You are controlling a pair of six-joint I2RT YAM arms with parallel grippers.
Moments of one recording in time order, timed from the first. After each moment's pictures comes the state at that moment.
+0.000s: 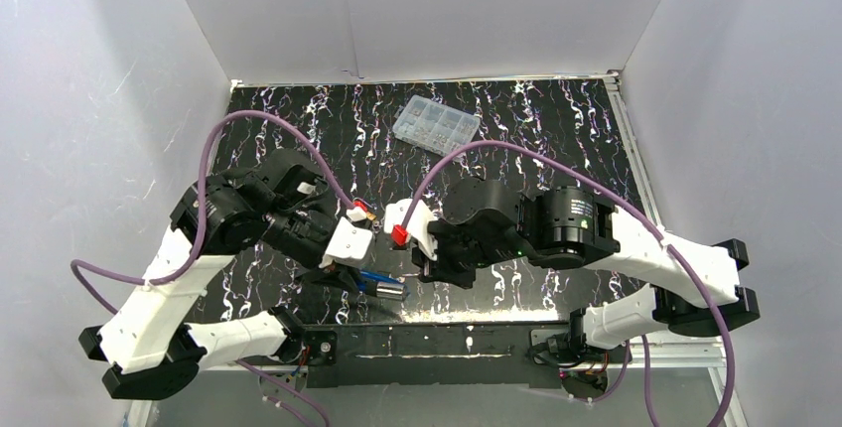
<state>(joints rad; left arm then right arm) -0.81 1.07 1.61 -1.63 0.81 0.83 1.44 1.34 1.76 -1.12 -0.12 -0.08</state>
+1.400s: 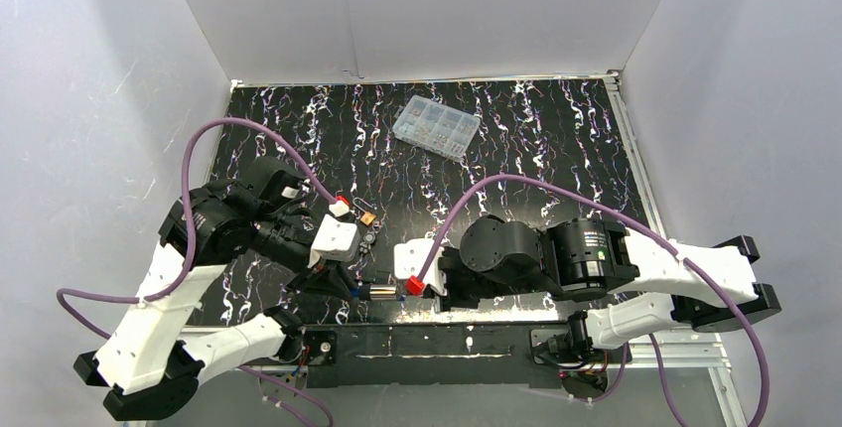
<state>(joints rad) -0.67 0.98 1.51 -1.63 0.93 0.76 1.61 1.22 1.58 -0.95 0.07 -0.17</state>
